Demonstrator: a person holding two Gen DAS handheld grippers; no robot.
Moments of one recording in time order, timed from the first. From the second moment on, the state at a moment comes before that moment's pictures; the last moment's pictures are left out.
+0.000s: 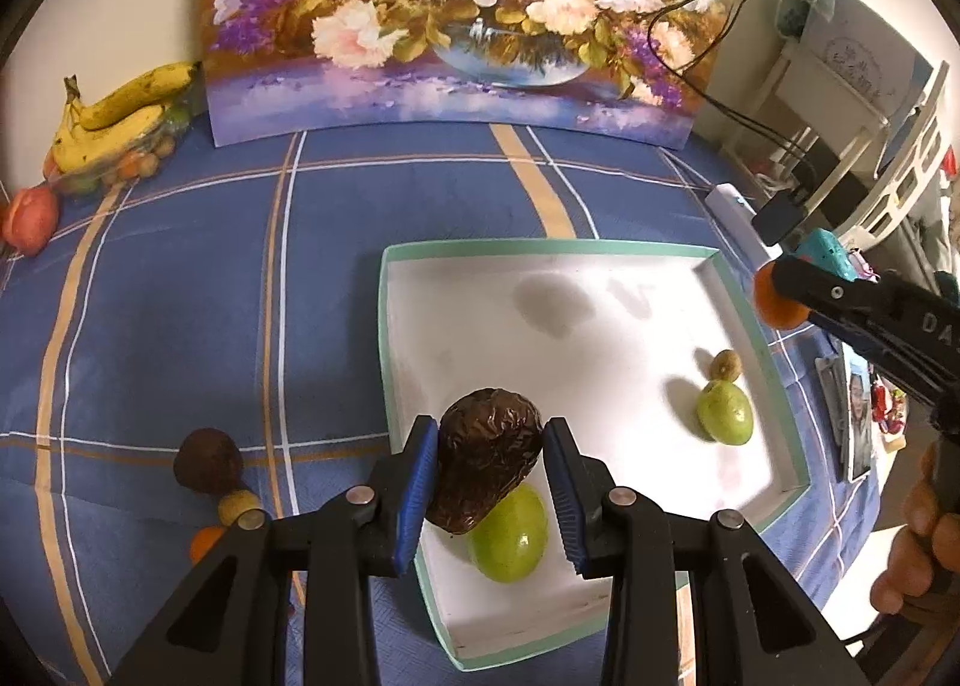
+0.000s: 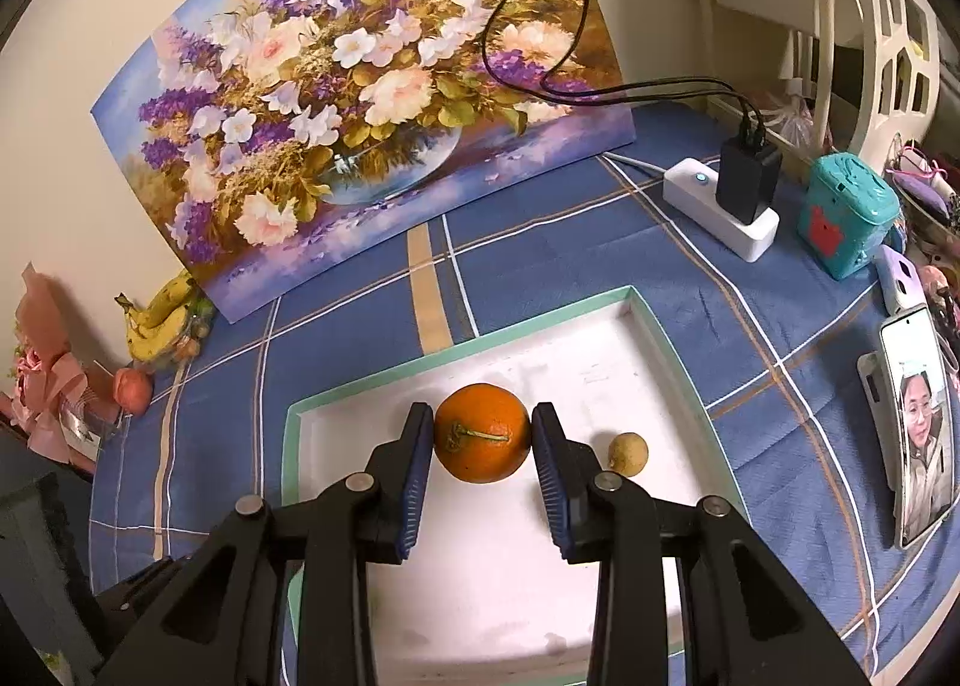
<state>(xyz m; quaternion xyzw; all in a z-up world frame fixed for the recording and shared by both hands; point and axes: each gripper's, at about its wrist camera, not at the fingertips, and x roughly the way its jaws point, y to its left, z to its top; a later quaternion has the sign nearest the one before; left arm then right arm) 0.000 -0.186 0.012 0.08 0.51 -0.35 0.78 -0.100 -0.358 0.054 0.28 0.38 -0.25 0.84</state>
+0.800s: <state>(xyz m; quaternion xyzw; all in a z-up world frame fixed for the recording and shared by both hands) 0.004 -0.193 -0.017 0.10 0.53 -0.32 0.78 -0.065 -0.354 -0.032 0.28 0.51 -0.22 0.78</state>
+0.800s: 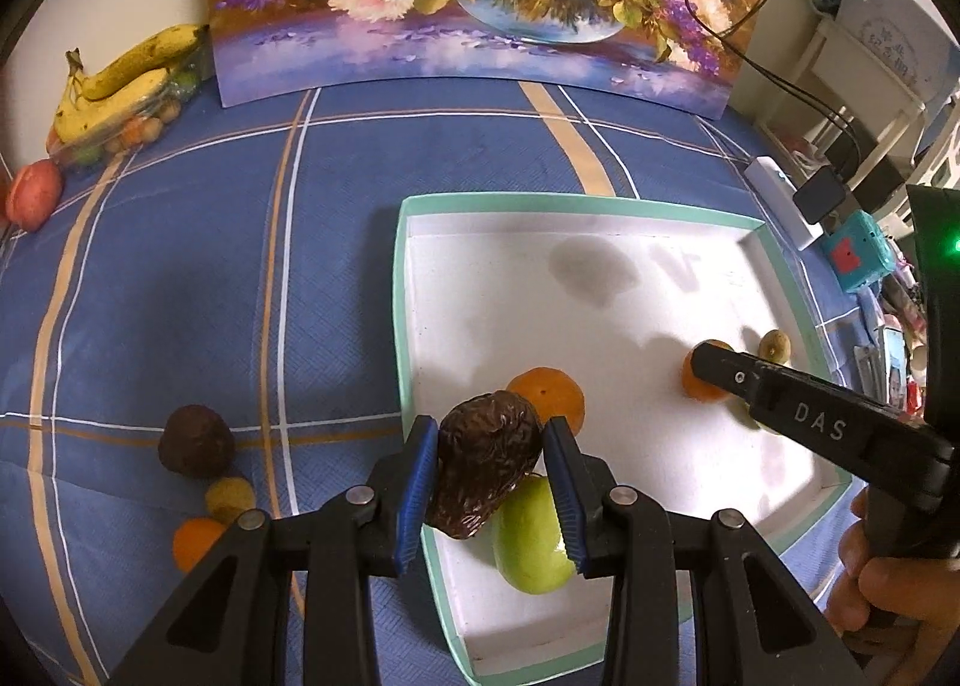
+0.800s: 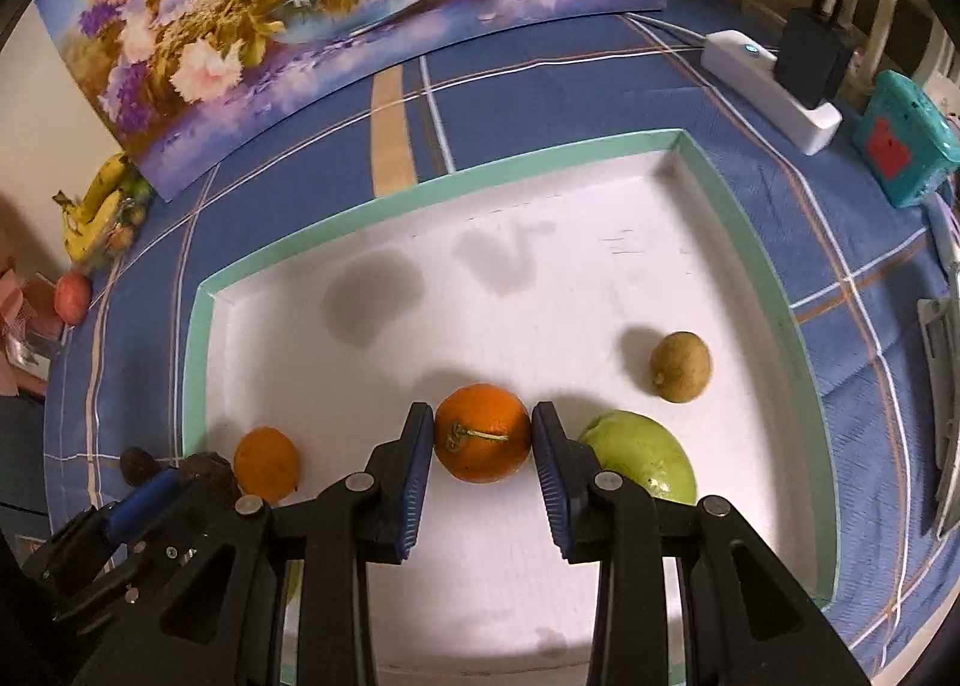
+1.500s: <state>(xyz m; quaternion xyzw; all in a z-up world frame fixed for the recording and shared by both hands) 0.007 -0.191 -0.031 0.09 0.56 -0.31 0.76 -0.062 -0.345 -0.031 0.26 0.52 -0.22 0.78</state>
